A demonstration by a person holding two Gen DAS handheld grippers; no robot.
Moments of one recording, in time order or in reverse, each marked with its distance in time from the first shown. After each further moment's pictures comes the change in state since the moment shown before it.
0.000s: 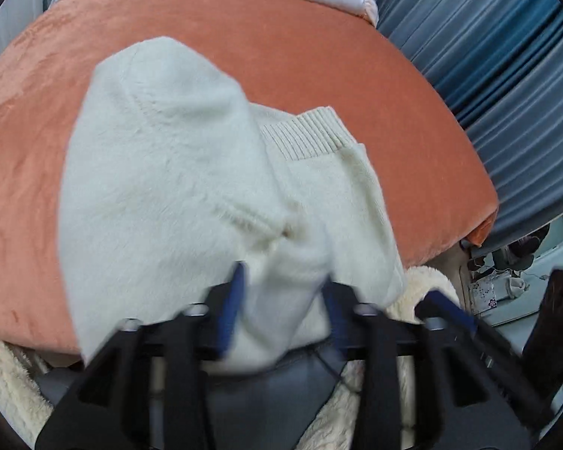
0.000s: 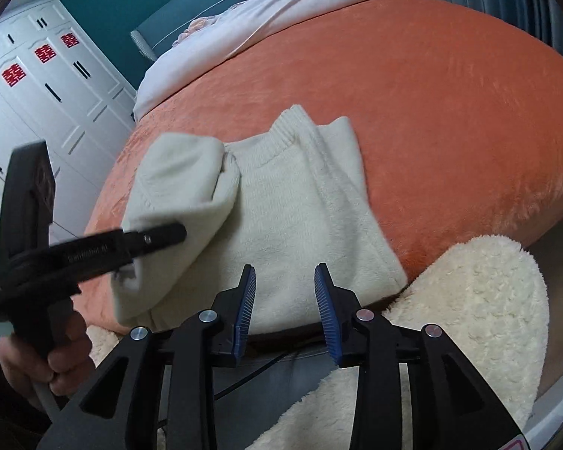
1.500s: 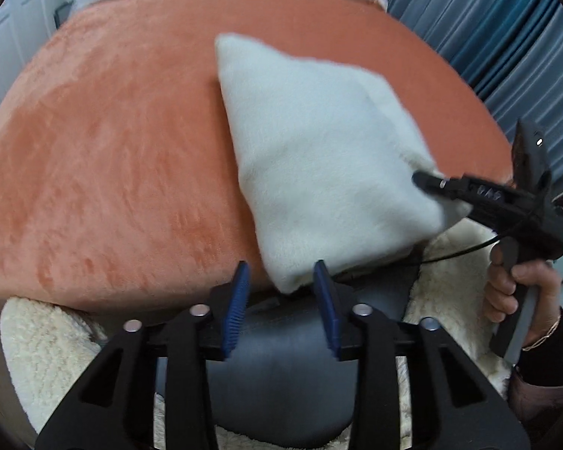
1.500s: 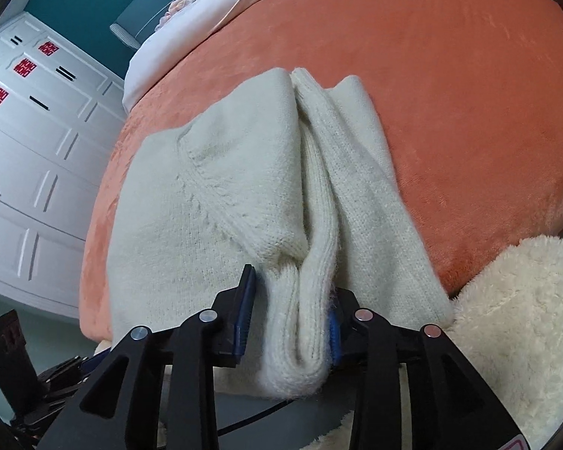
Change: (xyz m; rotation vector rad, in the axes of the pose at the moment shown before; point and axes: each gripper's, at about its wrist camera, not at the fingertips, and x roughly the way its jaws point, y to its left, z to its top) left arm -0.051 0.050 -0.051 0.058 0.009 0.124; right arm 0.072 -0.014 0.025 0.110 0.148 0.064
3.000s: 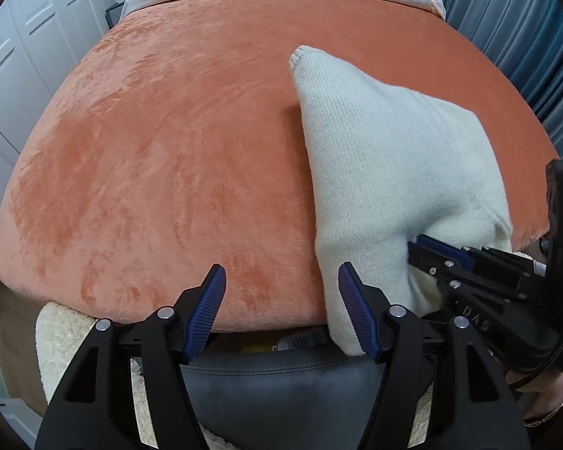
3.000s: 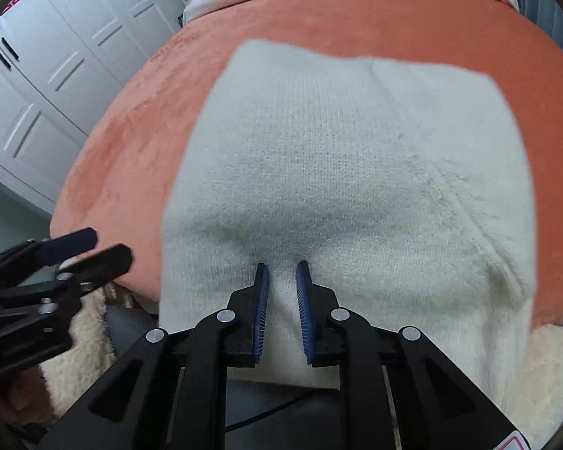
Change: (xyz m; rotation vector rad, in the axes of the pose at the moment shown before) left arm 0.025 0.011 0.035 -0.088 0.030 0.237; right arm 0.046 0.102 -0.009 -0.405 0.128 -0.055
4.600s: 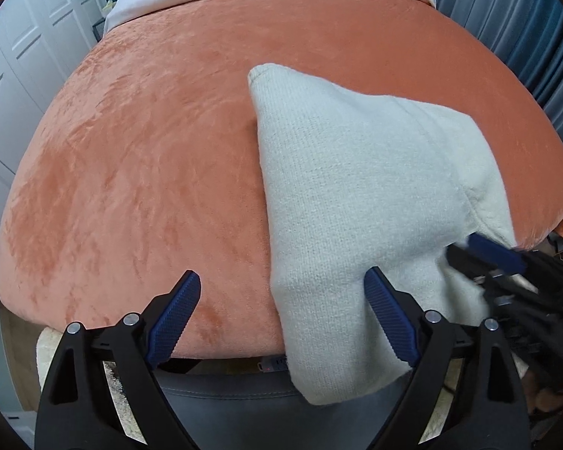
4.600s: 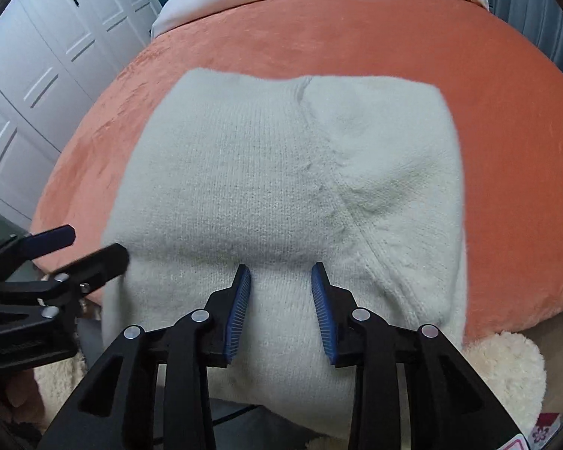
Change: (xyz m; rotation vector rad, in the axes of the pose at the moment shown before) left arm 0.016 -0.061 0.026 0.058 -0.001 0.026; right arm -0.046 -0.047 0.005 0.062 -0.050 -0.118
